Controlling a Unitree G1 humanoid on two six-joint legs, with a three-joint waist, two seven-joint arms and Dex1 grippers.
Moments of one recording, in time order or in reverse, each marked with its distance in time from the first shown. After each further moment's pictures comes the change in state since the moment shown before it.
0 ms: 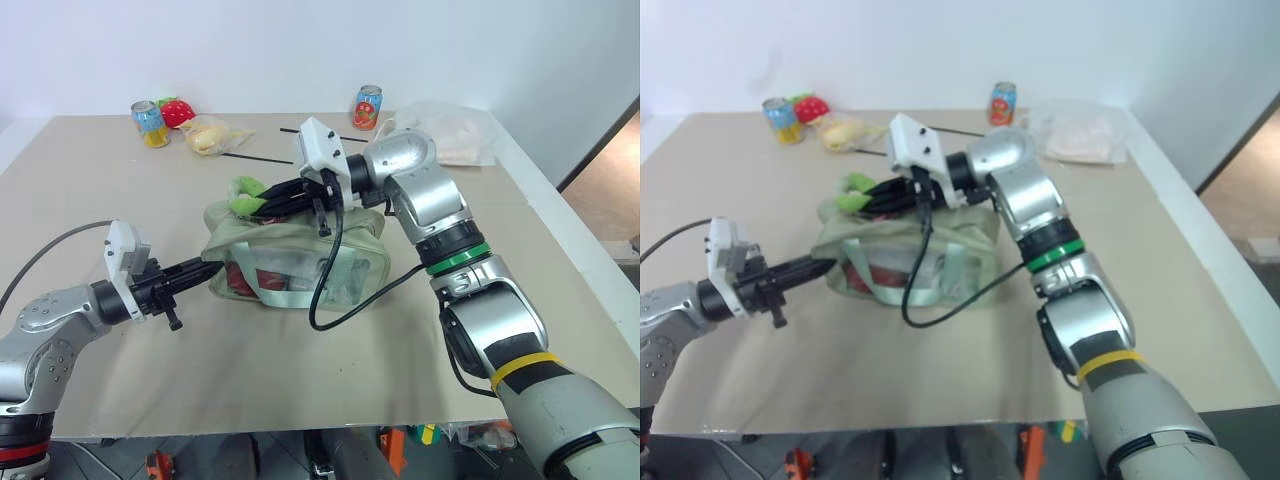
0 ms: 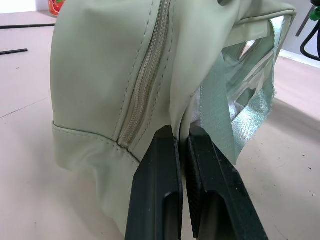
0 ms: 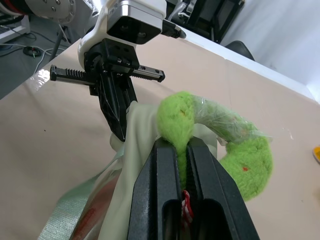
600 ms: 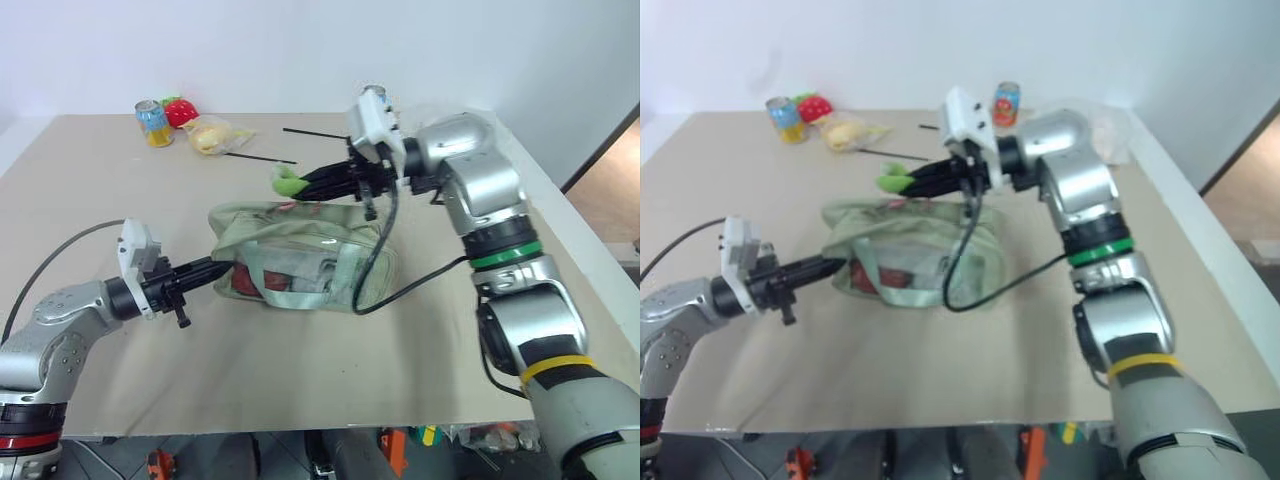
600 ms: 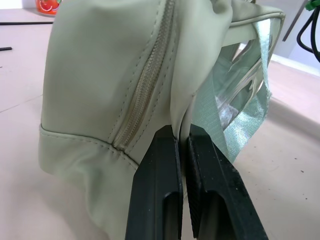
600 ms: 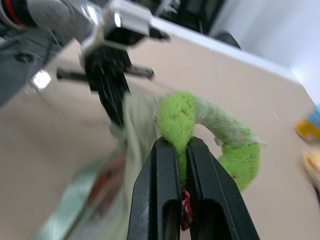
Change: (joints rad) left arm -0.051 -0.029 -0.050 0.046 0.007 -0.005 -0.028; right arm 0.051 -0.223 -0.078 -0.121 0.071 0.135 0.050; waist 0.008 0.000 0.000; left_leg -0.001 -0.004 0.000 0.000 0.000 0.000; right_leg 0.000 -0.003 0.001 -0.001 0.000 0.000
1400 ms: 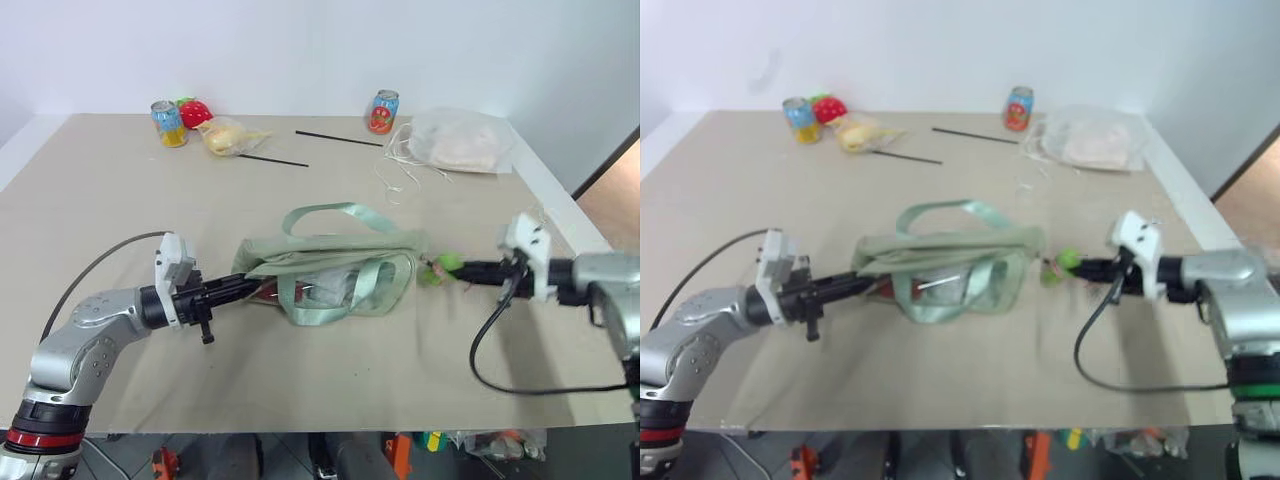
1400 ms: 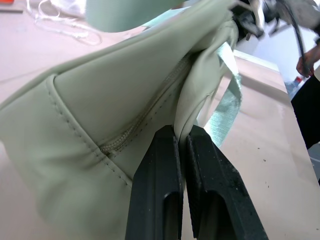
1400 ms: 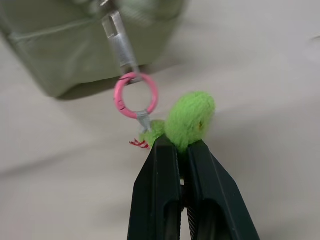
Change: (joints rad) left arm -0.007 -0.035 -0.113 -0.006 0.004 0.000 -0.023; right arm 0.812 -0.446 -0.236 -0.289 0.060 0.143 -0.266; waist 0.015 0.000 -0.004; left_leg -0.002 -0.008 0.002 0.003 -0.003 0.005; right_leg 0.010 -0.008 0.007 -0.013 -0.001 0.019
